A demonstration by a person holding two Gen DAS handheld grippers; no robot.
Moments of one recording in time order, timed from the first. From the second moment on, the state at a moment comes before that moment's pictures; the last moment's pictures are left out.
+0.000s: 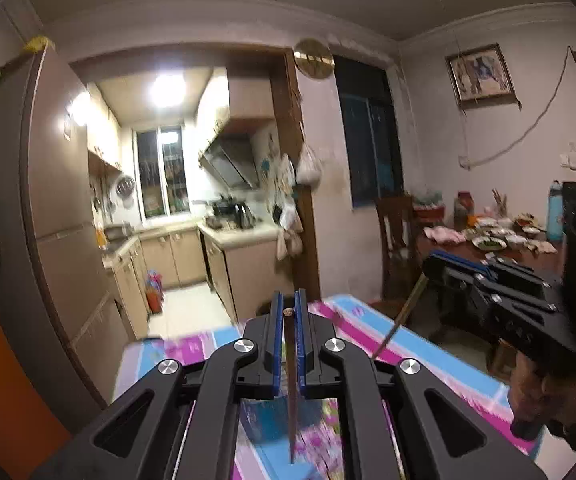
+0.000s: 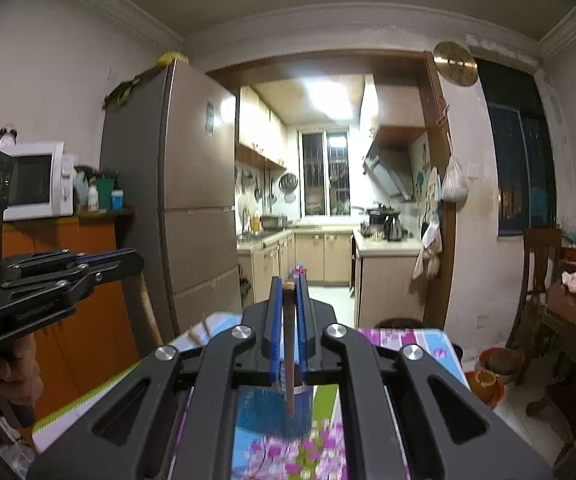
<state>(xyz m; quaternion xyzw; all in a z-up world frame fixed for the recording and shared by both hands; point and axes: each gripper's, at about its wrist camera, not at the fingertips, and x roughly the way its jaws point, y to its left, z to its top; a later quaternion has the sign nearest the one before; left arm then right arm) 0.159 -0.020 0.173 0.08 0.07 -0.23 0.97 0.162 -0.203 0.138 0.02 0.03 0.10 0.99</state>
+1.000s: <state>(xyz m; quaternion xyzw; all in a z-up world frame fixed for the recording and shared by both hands) 0.311 -0.061 0.095 0.08 0.09 -0.15 0.98 0.303 -0.212 0.067 0.10 0.13 0.11 0.98</state>
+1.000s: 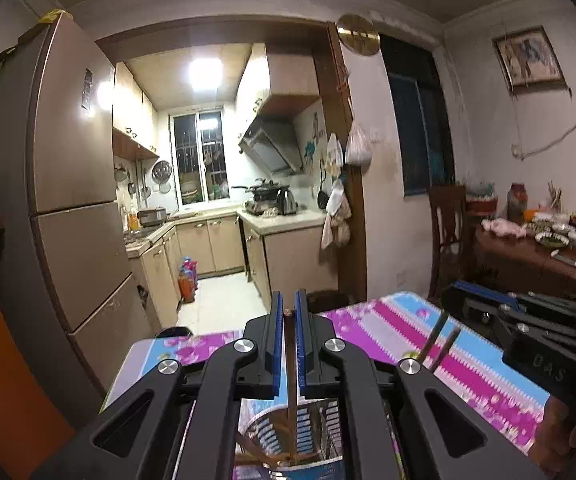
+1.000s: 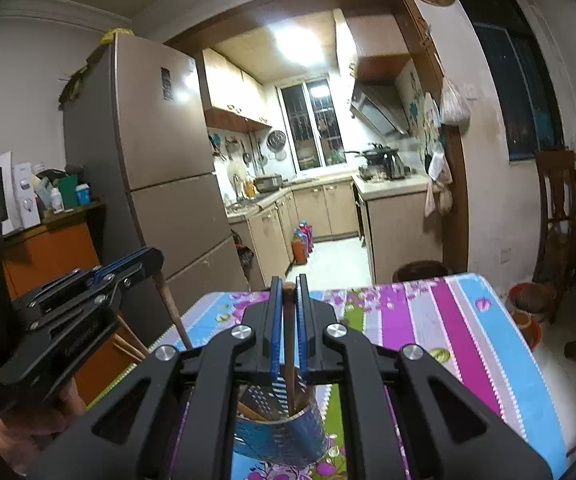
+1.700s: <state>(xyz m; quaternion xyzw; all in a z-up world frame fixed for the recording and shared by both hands) 0.266 -0.057 0.084 0.14 0.06 -0.09 0.98 0.256 -0.233 0.071 0.10 0.11 0.06 0.99</state>
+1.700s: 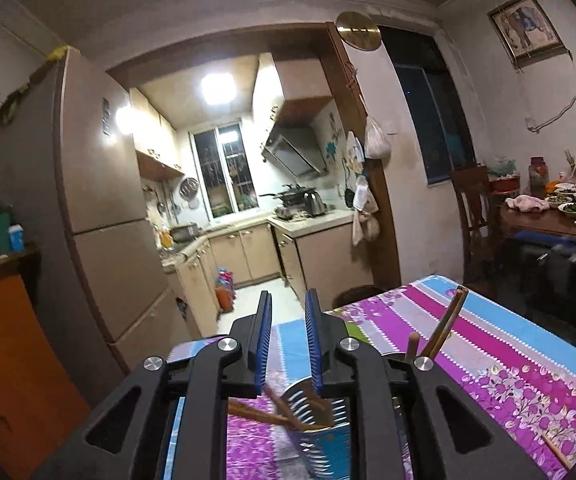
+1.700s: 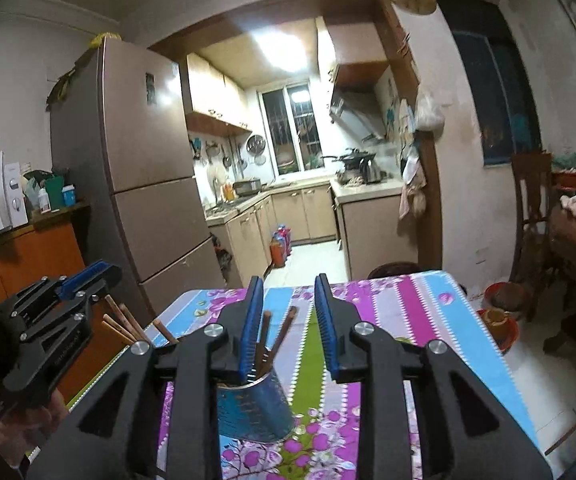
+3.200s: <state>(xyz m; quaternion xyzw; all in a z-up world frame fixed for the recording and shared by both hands) -0.024 -0.021 -0.133 0.15 0.27 -0.22 0.92 -0.035 -0.212 -0.144 -0.03 0.26 -0.04 0.97</state>
